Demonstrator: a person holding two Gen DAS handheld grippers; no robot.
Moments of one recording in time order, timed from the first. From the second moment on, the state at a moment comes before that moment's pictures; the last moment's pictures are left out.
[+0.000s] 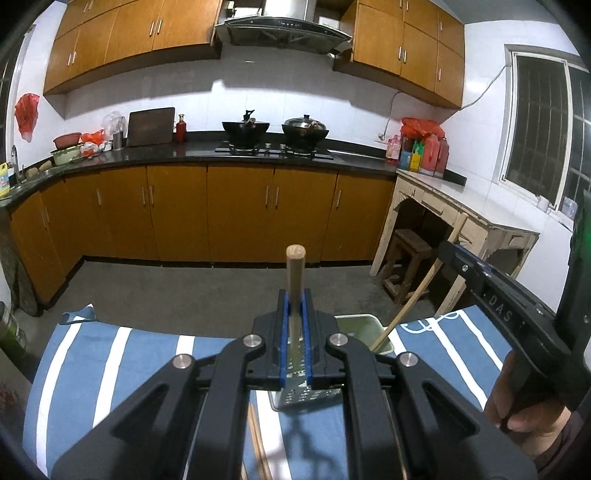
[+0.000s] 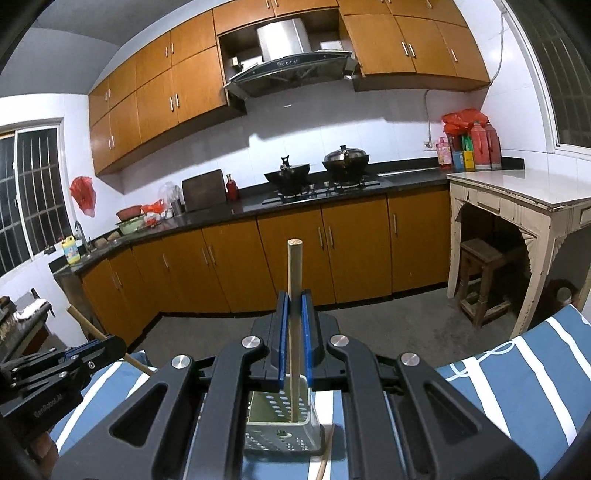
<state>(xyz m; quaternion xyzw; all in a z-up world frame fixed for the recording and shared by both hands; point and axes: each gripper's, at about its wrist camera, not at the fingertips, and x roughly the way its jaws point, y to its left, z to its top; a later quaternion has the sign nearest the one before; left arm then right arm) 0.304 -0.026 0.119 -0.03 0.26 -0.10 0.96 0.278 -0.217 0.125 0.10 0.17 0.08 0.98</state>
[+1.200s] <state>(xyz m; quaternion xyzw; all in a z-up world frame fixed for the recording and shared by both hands) 0.197 0.025 0.075 0.01 0.24 0.01 0.97 0.187 -0.297 0.040 0.12 0.26 0.00 0.96</state>
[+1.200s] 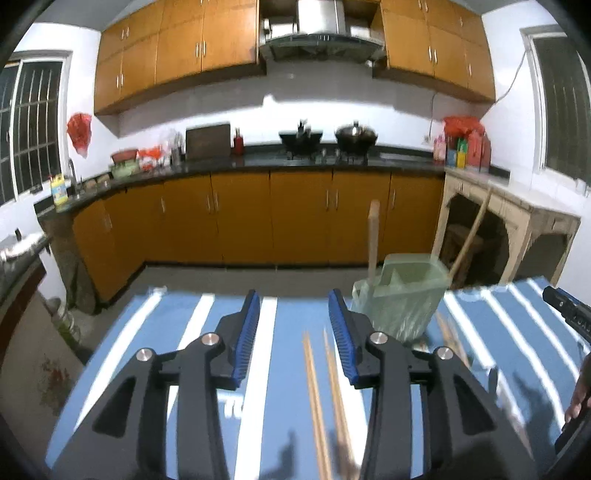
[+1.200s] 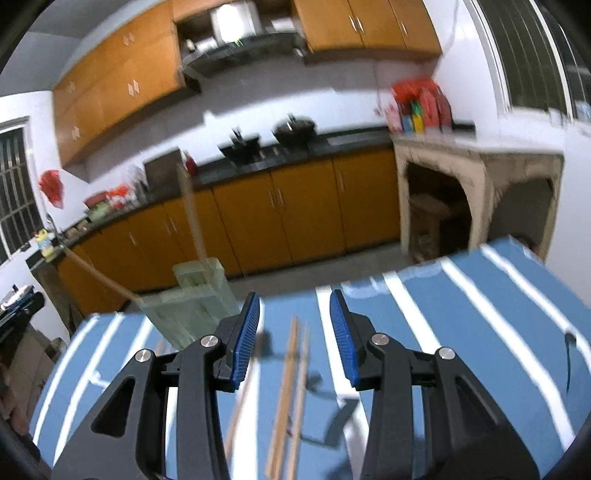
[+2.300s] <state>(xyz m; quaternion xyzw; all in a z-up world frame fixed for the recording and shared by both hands) 0.205 0.023 -0.085 -0.03 0.45 -0.05 0.89 0.196 -0.287 -0.083 0.10 0.42 -0.03 0.90</state>
